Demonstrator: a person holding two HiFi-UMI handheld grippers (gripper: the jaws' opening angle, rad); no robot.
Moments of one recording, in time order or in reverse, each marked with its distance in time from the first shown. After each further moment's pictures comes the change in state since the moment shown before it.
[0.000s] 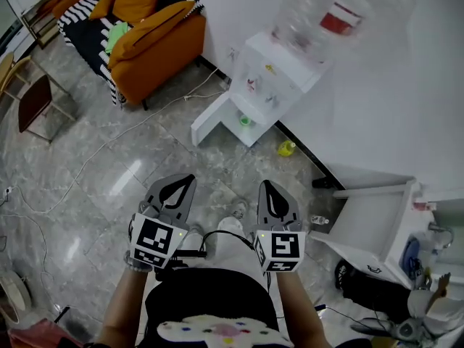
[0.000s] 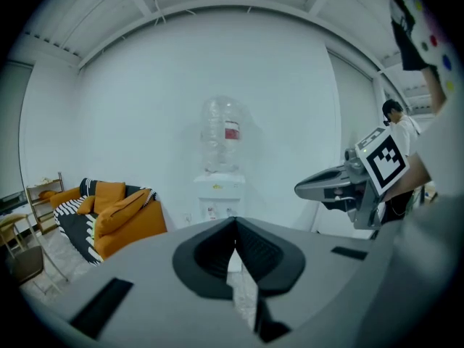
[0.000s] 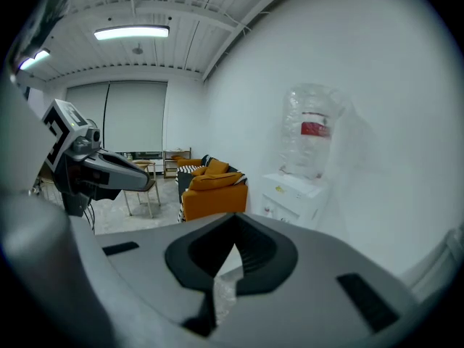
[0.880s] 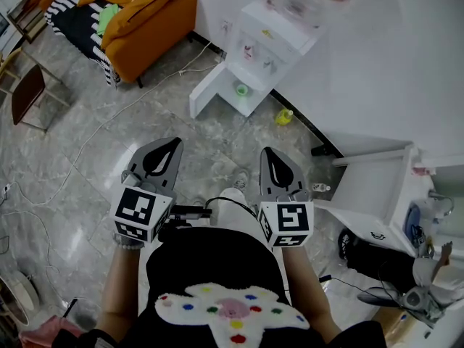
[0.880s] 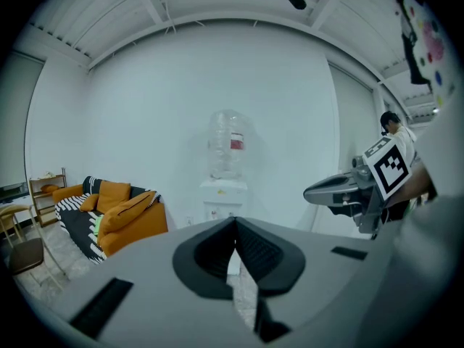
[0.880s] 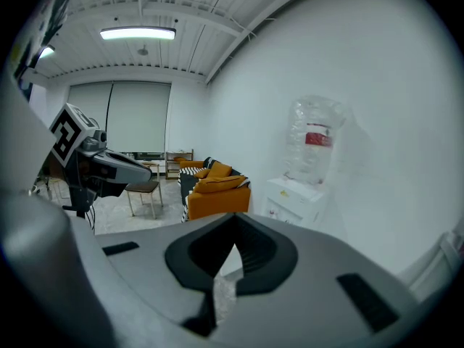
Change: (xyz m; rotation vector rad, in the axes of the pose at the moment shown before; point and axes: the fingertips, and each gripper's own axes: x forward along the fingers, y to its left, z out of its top) left arm -0.052 0.018 0.004 -0.038 -0.062 0.002; right arm -0.036 0.036 0.014 -0.018 -0.021 -0.006
